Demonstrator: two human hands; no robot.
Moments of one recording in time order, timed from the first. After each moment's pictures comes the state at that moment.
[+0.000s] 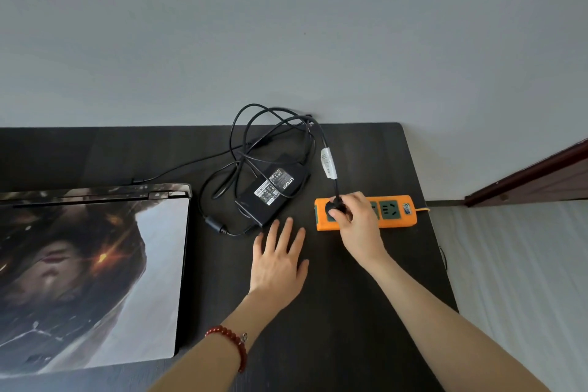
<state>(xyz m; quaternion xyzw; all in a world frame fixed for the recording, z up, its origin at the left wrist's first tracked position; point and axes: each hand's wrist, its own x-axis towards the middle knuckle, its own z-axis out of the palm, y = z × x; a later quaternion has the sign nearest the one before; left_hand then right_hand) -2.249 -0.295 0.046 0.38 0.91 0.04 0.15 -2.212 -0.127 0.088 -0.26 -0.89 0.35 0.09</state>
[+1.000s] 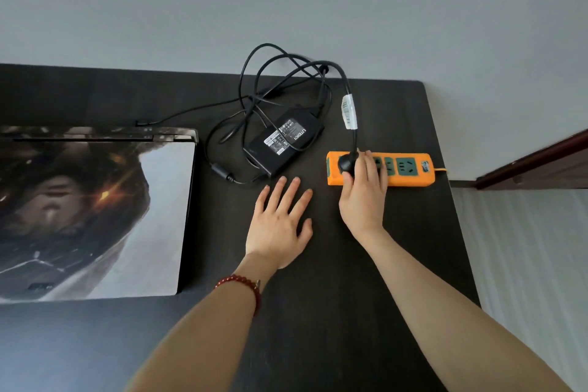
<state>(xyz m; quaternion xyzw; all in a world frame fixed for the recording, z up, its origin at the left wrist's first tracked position) -2.237 -0.314 0.021 0.38 0.92 0.09 0.06 -2.197 -0.159 0.051 -0.31 -0.92 0.19 0.12</state>
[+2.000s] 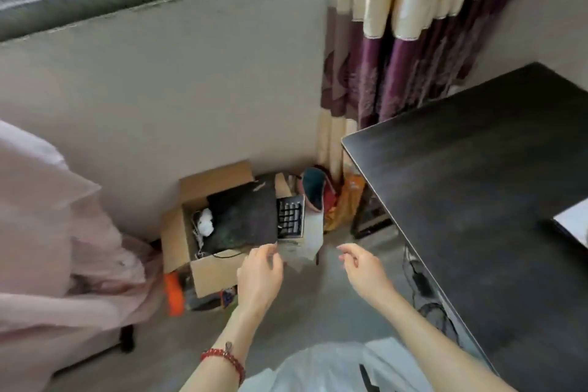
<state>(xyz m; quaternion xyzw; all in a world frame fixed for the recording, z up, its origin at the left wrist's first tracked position) -1.915 -1.104 0.103 -0.46 0.83 0.30 -0.04 -2.047 -0.955 0.116 0.19 -0.85 0.36 -0.34</state>
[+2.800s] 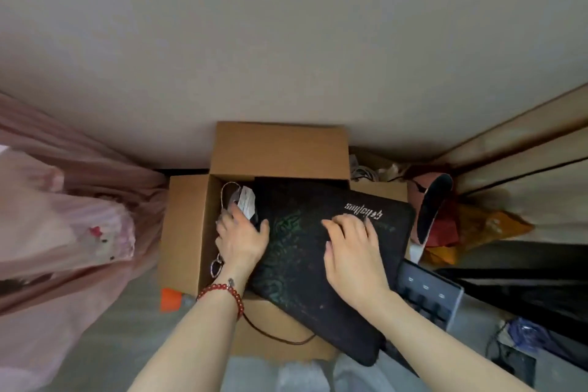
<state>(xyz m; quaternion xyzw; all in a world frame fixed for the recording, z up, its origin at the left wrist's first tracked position) -1.940 -1.440 -0.185 -0.71 0.64 0.27 0.14 -2.090 -1.322 -0.121 0.55 -0.80 0.06 -0.21</state>
